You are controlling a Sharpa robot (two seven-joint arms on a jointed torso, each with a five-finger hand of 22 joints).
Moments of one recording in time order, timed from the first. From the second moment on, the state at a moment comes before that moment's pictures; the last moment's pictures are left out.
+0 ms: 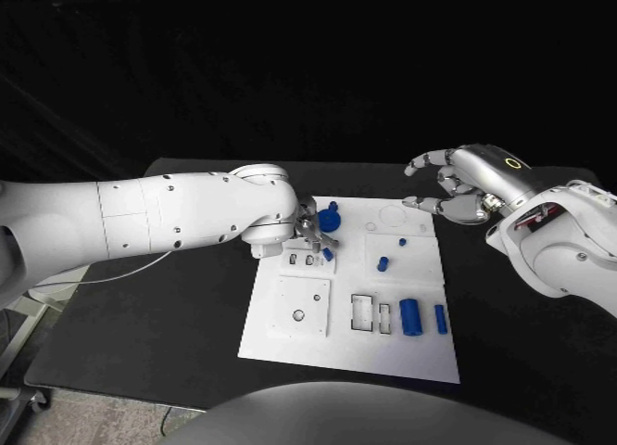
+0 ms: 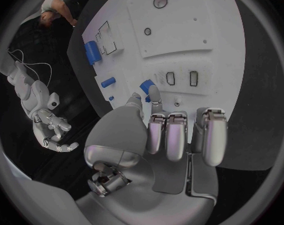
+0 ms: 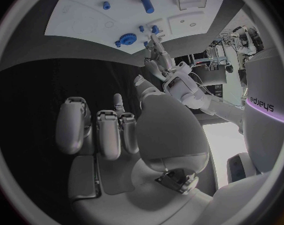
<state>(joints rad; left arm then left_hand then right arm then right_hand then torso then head) 1.33 -0.62 -0.21 1.46 -0.94 0.06 -0.69 1.12 0.13 -0.12 0.26 0.16 0.94 0.02 0.66 0.83 1.47 -0.02 1.57 1.31 1.46 -0.06 1.57 1.31 0.01 1.47 0.06 1.56 1.31 1.29 -0.96 -0.13 1.76 -1.61 -0.50 -0.15 1.29 -0.09 0.16 0.19 0.14 0.75 0.09 0.27 0.47 1.47 0.00 1.57 1.31 1.46 -0.06 1.48 1.31 0.08 1.44 0.05 1.23 1.31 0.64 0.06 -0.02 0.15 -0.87</state>
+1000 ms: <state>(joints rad) 1.32 -0.59 -0.21 1.44 -0.92 0.05 -0.69 1.12 0.14 -0.11 0.25 0.17 0.93 0.03 0.60 0.84 1.47 -0.02 1.57 1.31 1.46 -0.06 1.57 1.31 0.01 1.47 0.06 1.56 1.31 1.29 -0.97 -0.13 1.76 -1.60 -0.49 -0.16 1.29 -0.09 0.16 0.19 0.14 0.75 0.09 0.27 0.47 1.47 0.00 1.57 1.31 1.46 -0.06 1.48 1.31 0.08 1.44 0.05 1.23 1.31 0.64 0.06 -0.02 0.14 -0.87</state>
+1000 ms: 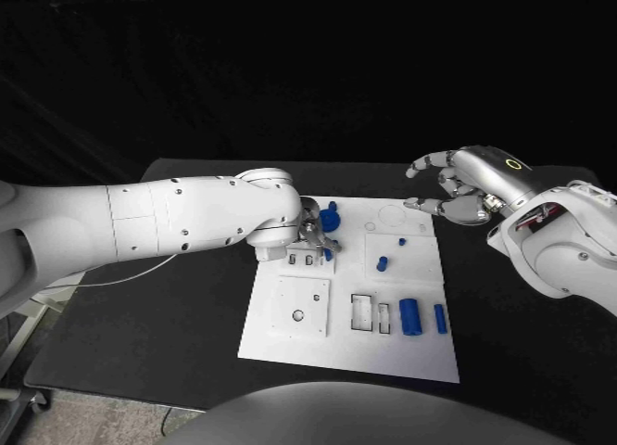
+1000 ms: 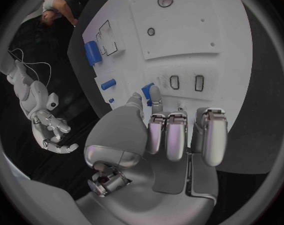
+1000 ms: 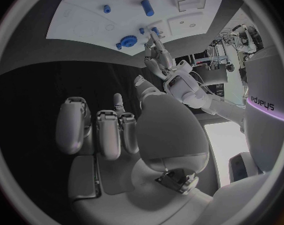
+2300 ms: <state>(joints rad) 1.31 -0.58 -0.21 1.42 -0.91 0.07 -0.69 1.19 0.13 0.00 0.16 0.29 0.94 0.04 0.47 0.88 1.47 -0.02 1.57 1.31 1.46 -0.06 1.57 1.31 0.01 1.47 0.06 1.55 1.31 1.29 -0.97 -0.13 1.76 -1.58 -0.46 -0.17 1.30 -0.07 0.17 0.19 0.16 0.76 0.10 0.27 0.46 1.47 0.00 1.57 1.31 1.46 -0.06 1.48 1.31 0.08 1.44 0.05 1.23 1.31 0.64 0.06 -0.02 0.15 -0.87</state>
